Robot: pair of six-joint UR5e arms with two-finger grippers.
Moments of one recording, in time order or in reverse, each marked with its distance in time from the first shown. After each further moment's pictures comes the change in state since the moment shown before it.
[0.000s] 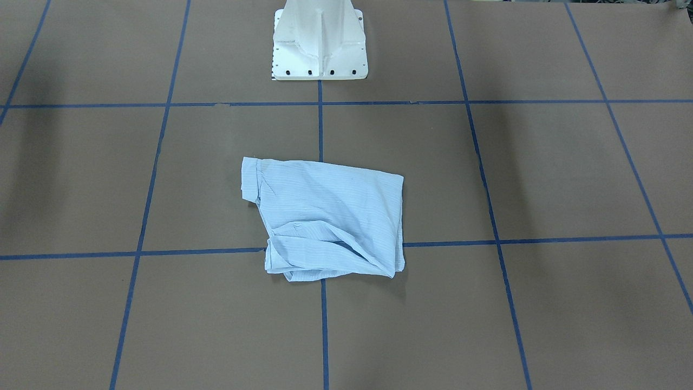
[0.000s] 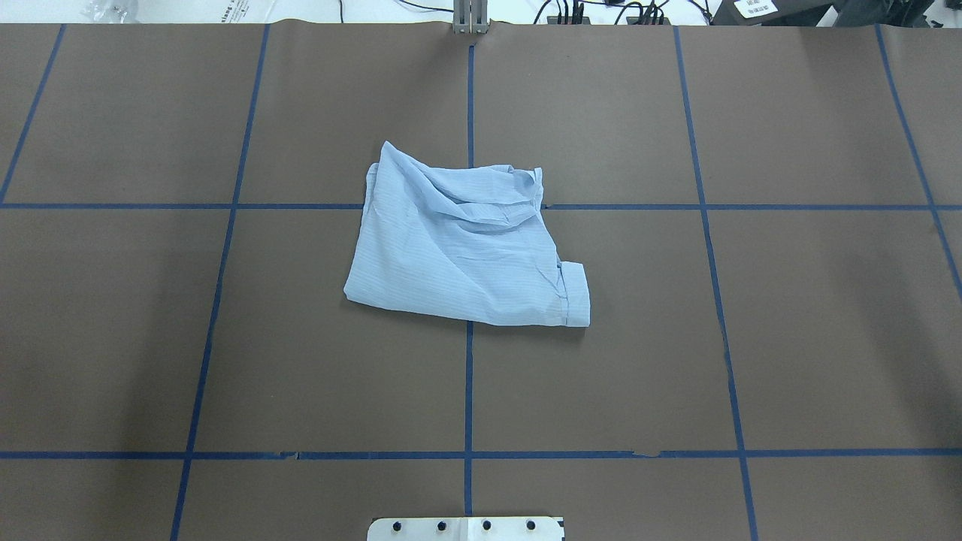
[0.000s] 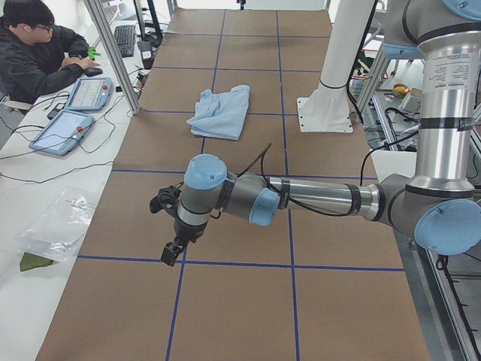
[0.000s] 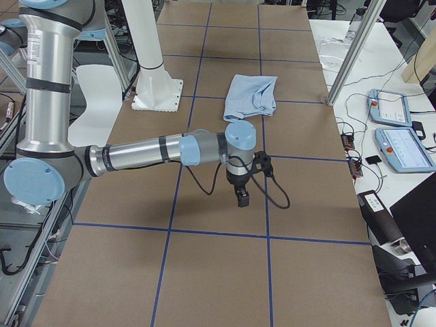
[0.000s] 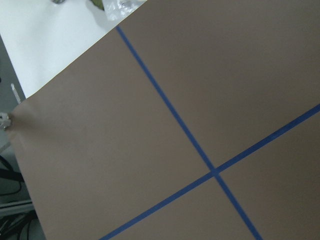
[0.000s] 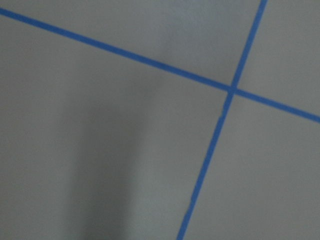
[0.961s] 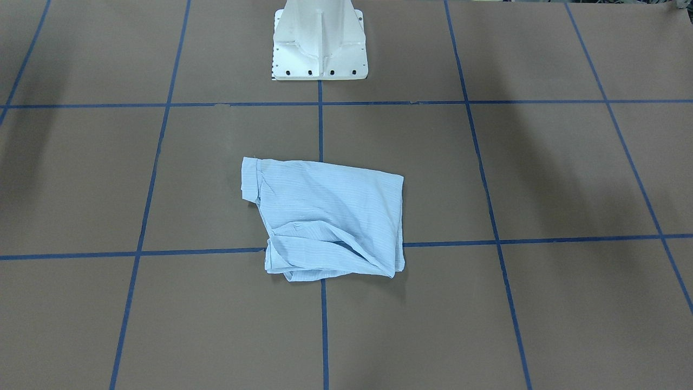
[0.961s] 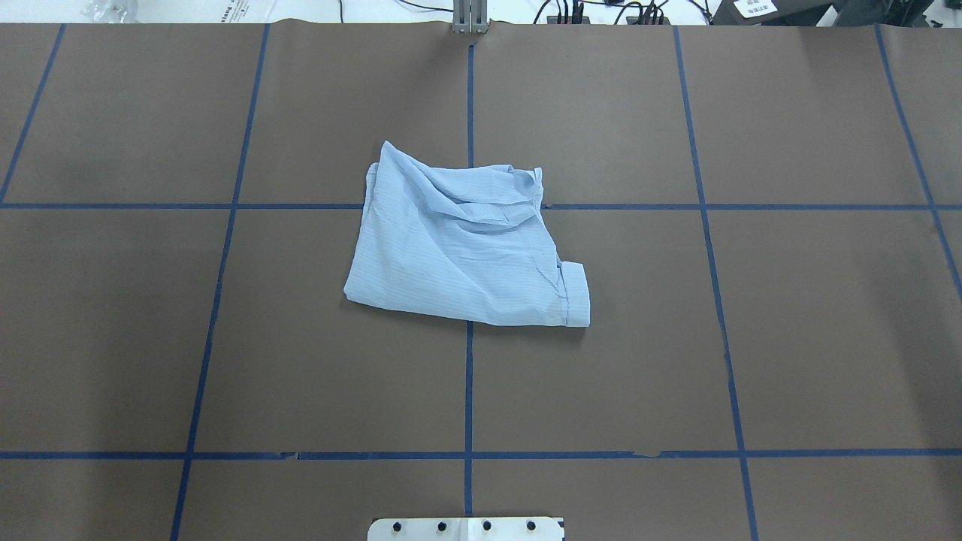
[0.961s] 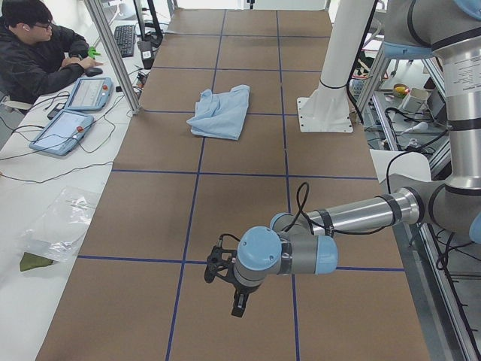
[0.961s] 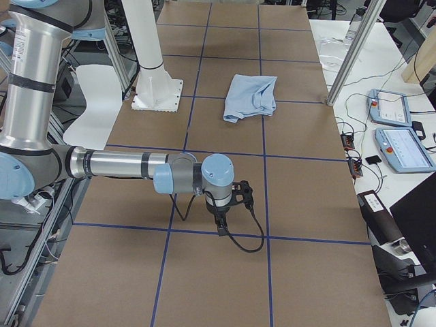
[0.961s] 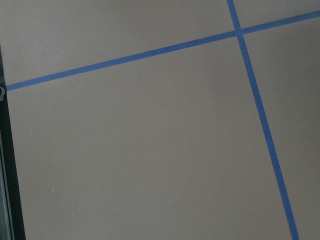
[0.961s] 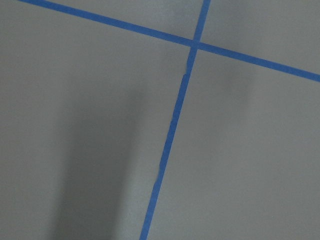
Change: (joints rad) left arm 0.009 0.145 0.007 0.013 -0.177 -0.162; right arm 0.035 -0.003 -0.054 0.071 0.016 -0.003
